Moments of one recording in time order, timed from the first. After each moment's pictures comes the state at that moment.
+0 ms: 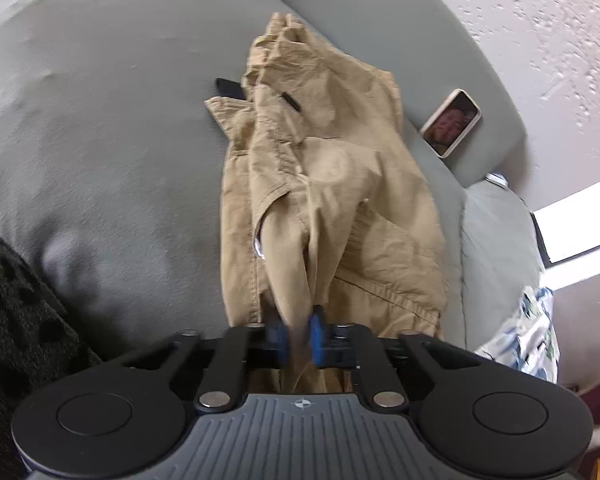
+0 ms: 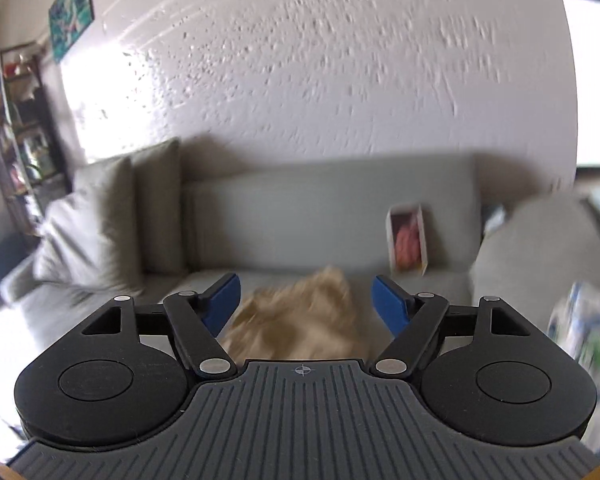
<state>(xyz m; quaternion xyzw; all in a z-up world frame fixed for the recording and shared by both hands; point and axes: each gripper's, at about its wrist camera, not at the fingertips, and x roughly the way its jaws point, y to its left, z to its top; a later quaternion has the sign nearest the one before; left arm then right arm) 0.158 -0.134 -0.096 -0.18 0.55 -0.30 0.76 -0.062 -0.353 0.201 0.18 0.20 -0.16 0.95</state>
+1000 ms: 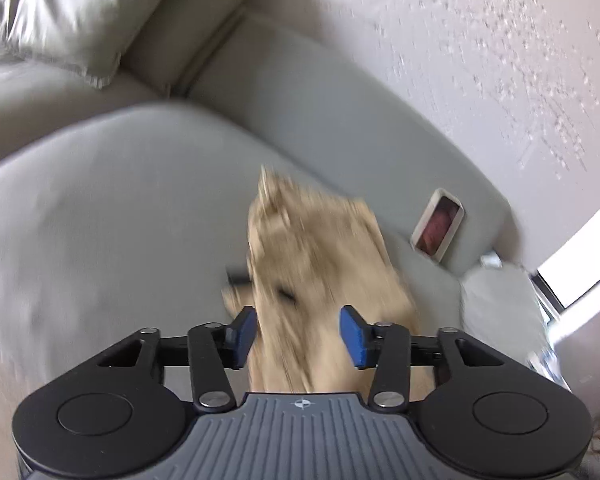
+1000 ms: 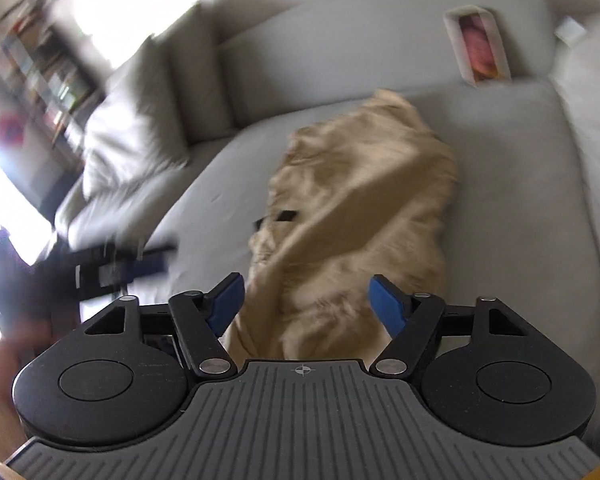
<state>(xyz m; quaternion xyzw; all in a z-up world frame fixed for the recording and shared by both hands) 0.219 -0.098 -0.016 -0.15 0.40 -0.29 0.86 0.030 -0.291 0.018 0.23 0.34 -0.02 0.91</state>
